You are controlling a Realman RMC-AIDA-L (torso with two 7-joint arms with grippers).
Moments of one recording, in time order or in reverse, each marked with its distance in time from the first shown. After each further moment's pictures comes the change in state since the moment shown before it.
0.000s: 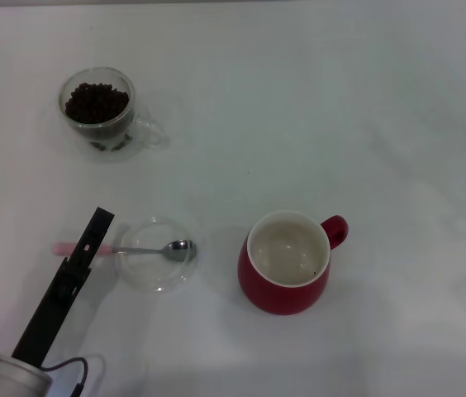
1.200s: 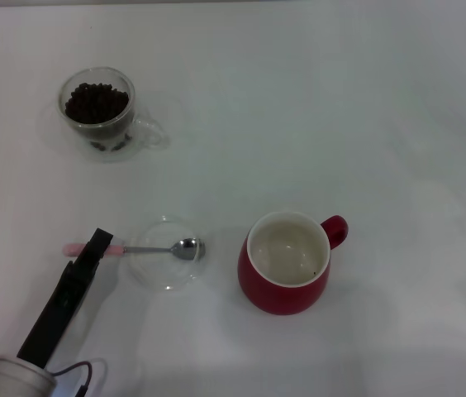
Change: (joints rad) left arm -0.007 0.003 -0.001 -0.007 0.000 -0.055 -0.075; right arm -0.009 0.014 -0.005 0.024 0.052 0.029 -0.007
